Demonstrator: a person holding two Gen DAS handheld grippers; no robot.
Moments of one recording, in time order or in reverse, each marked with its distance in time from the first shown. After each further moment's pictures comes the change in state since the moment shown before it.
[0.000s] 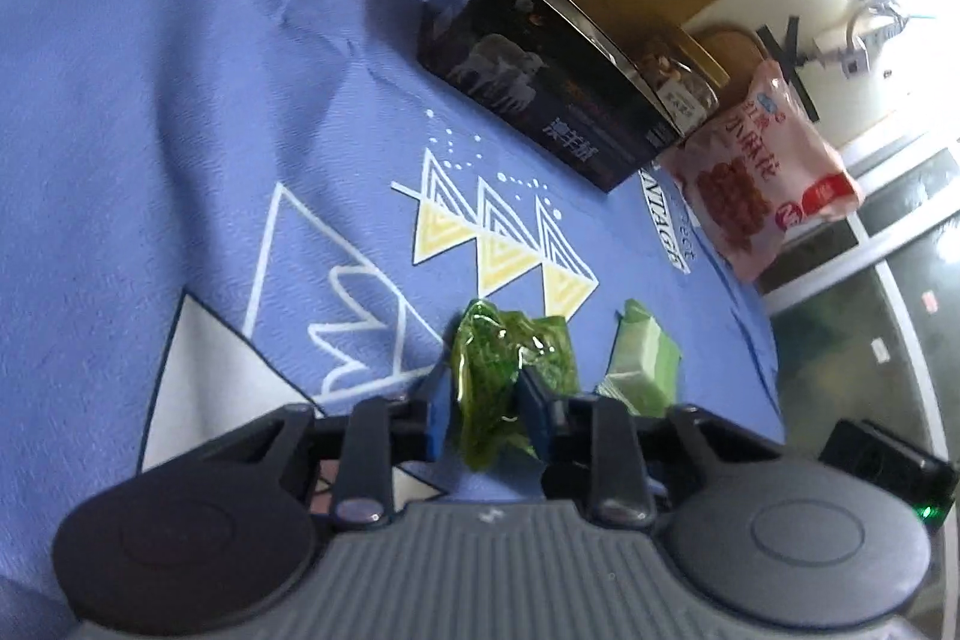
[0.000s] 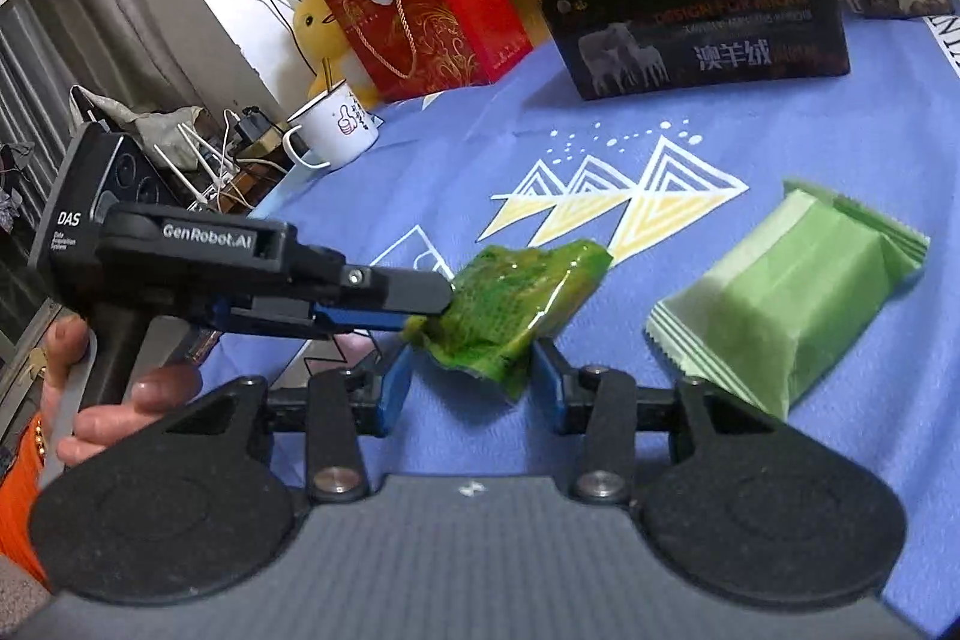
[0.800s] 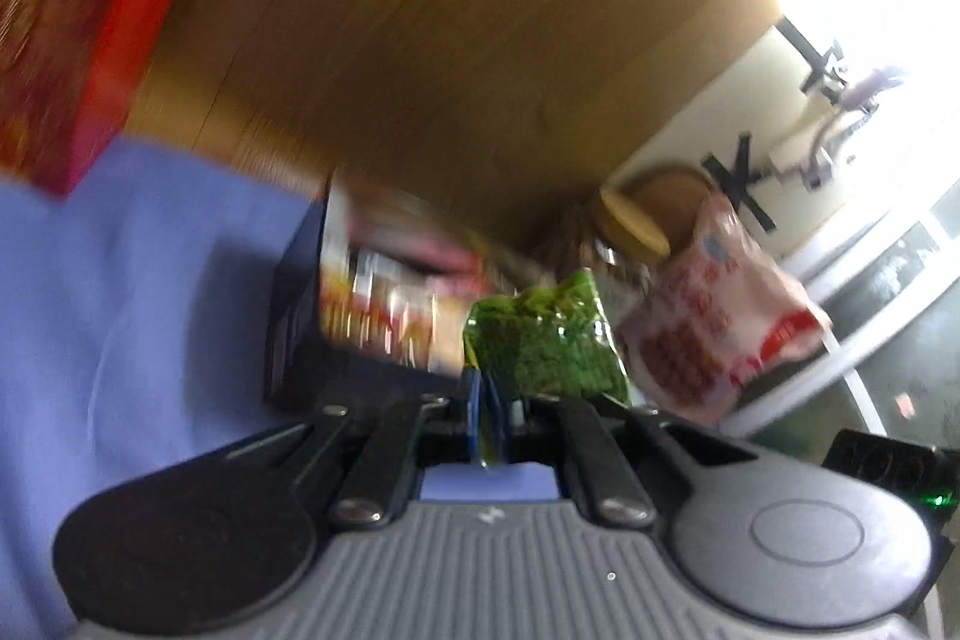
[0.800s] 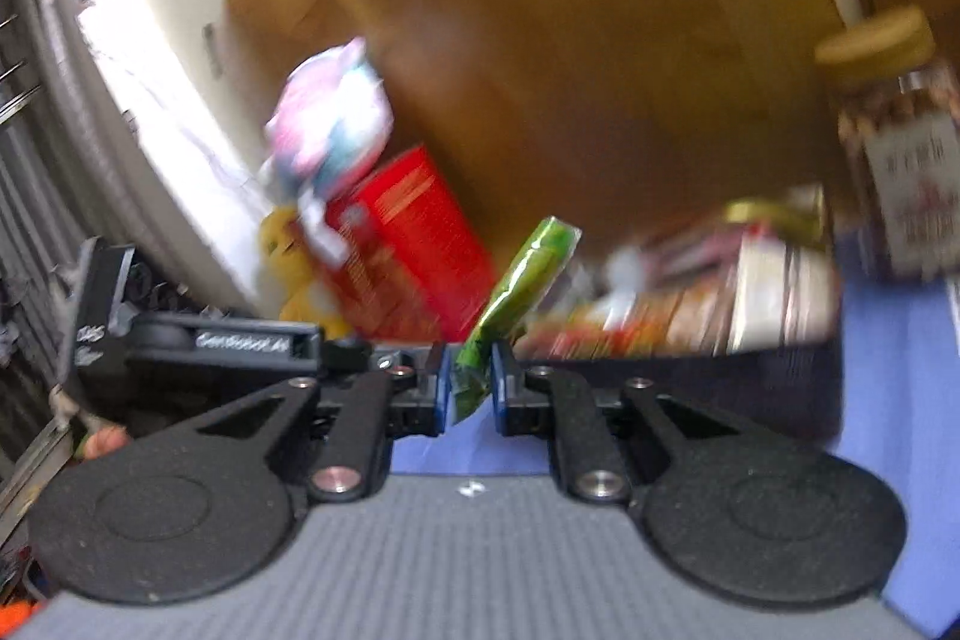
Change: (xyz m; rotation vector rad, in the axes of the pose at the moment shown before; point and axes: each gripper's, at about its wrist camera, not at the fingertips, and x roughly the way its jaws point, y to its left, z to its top) left arm 0.038 -0.070 0.175 0.126 -0.152 -0.061; right arm 0.013 -0.046 0.170 0.047 -0.270 0.004
